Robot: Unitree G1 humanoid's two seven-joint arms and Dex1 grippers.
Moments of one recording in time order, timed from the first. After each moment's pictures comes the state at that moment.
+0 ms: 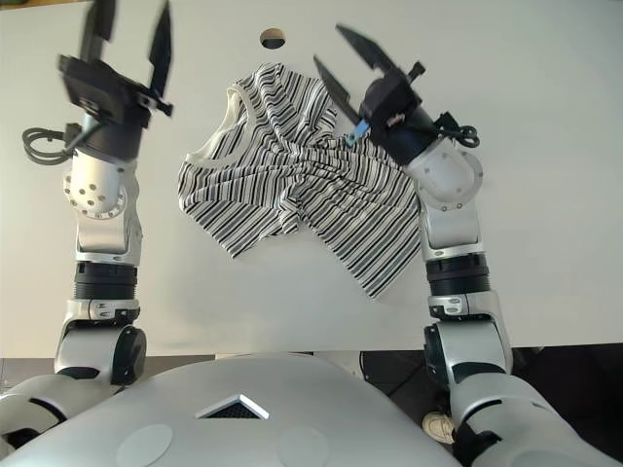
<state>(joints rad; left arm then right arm) -0.23 0.26 -0.03 0.19 0.12 -0.59 -0.30 -0.28 -0.38 0.14 0.20 0.05 -0.49 0.61</state>
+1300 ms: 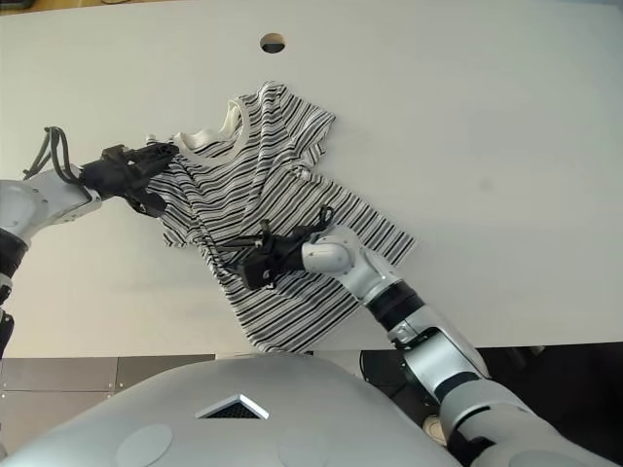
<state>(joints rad) -0.54 0.88 -0.70 0.66 1.47 -0.55 0.38 -0.24 -0.24 0.71 0.33 -0.36 -0.56 0.73</state>
